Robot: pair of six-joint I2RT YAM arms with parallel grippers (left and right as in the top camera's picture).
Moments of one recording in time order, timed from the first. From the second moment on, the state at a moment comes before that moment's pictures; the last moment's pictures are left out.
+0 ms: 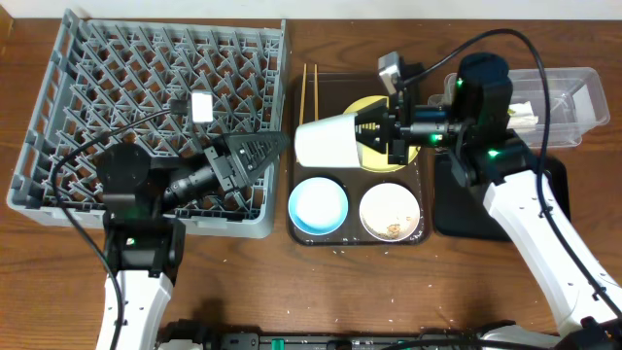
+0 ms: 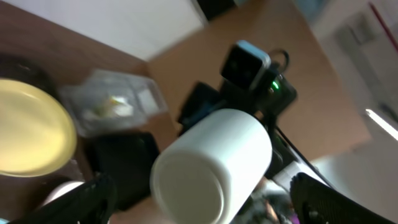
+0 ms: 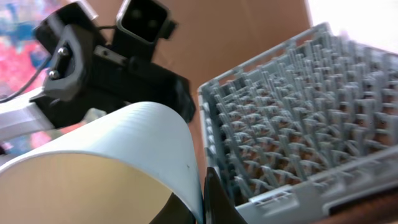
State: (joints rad) left arm -0.02 0.98 0.76 0.26 1.10 -1.07; right arm 0.29 1.45 1.15 0.00 -1.23 0.25
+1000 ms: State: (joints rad) left arm -0.10 1.02 0.76 0.33 1.25 -1.13; right arm 0.38 1.45 1.15 0.09 -1.24 0.32
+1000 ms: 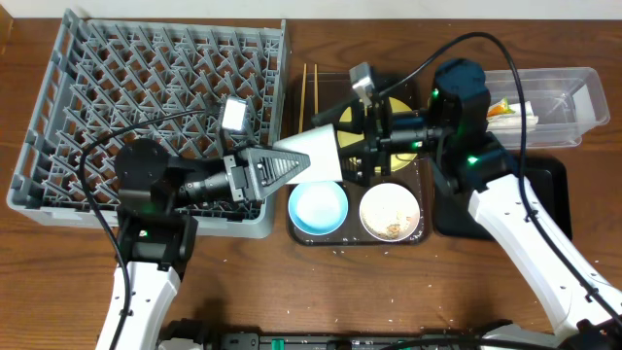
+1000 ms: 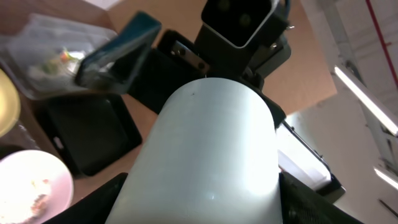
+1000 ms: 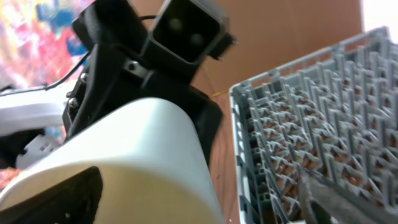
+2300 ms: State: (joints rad) left arm 0.31 1.02 1.13 -1.06 0.15 -0.62; right arm 0.27 1.45 1.15 -0.58 -0.54 0.32
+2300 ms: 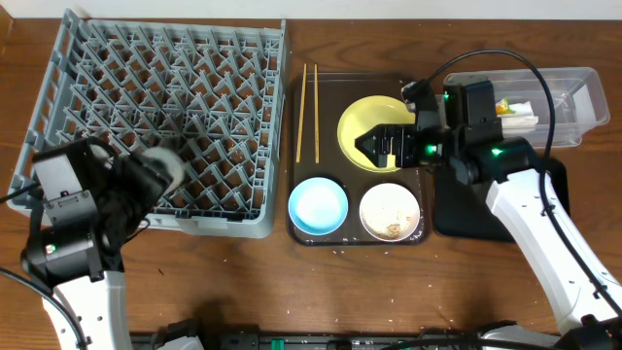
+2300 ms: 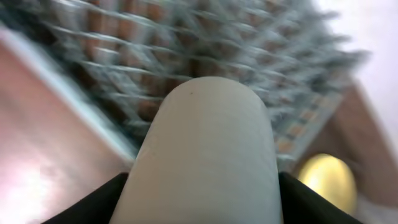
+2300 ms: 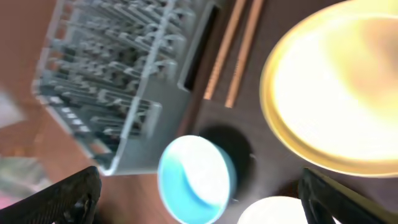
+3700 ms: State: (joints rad) left arm 0.31 1.40 1.13 -0.99 0.03 -0.54; right arm 0.27 1.45 1.15 -0.64 -0.45 0.30
